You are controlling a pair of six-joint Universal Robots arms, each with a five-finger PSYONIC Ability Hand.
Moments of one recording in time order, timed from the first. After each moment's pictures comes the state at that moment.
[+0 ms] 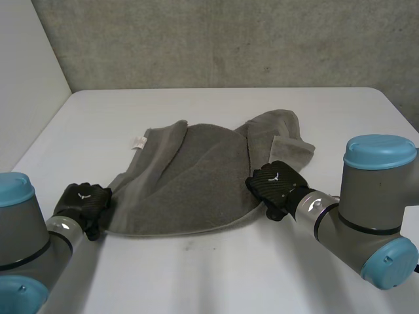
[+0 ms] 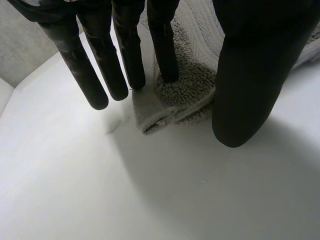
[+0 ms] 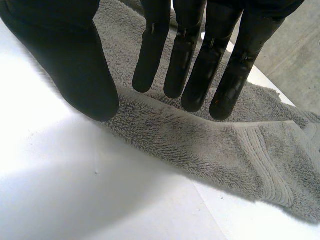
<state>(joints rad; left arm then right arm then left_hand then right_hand) 4.51 -1.95 -1.95 3.45 -1.57 3.58 2.03 -1.07 1.57 -0.05 1.29 2.59 0.60 0.59 0.59 0.60 0.42 0.75 0.86 0.84 0.85 0.68</state>
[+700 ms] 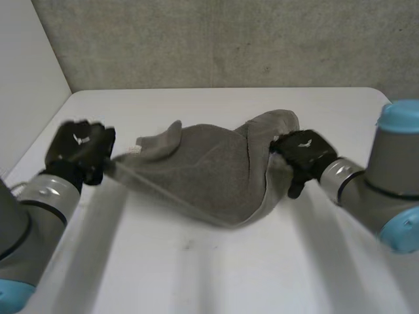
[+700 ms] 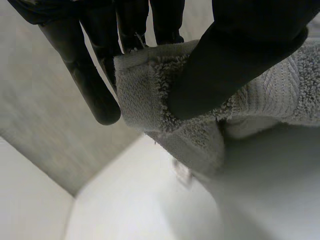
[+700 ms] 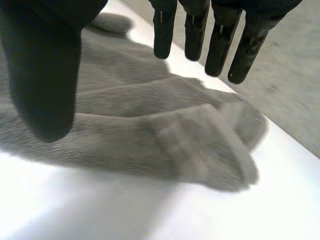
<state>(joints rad) 4.37 -1.62 -1.87 3.42 -1.57 3.54 1.90 -1.10 1.44 0.01 1.33 2.76 1.16 1.22 1.21 1.22 1.03 0.28 0.32 0.31 0.30 0.13</state>
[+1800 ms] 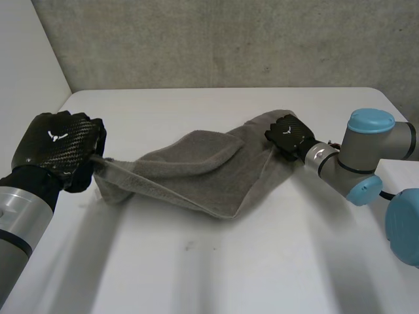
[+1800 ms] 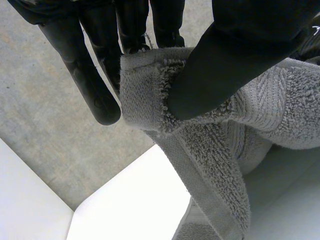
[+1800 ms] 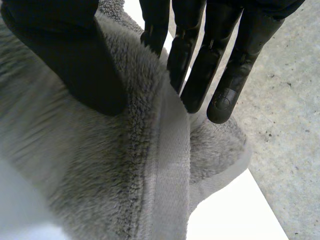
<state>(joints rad) 4.35 -1.36 -1.94 3.27 -1.57 3.47 1.83 -0.45 0.71 -0.06 1.07 2.39 1.16 1.22 1.22 1.22 1.03 0.84 1.01 0.99 1.00 0.78</state>
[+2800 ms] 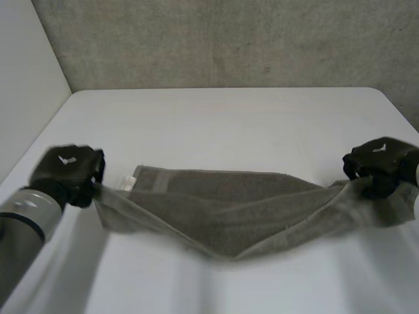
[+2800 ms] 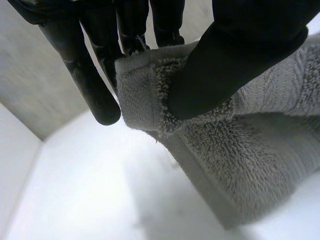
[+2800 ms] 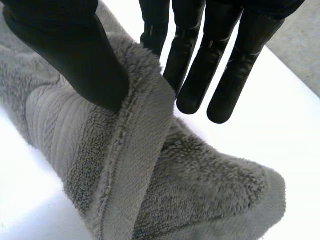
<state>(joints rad) 4.42 -1.59 -1.89 3.18 -1.57 3.44 1.53 -1.26 1.46 0.50 1.12 2.34 1.16 1.22 1.22 1.22 1.03 0.90 1.04 1.04 1.04 0.87</state>
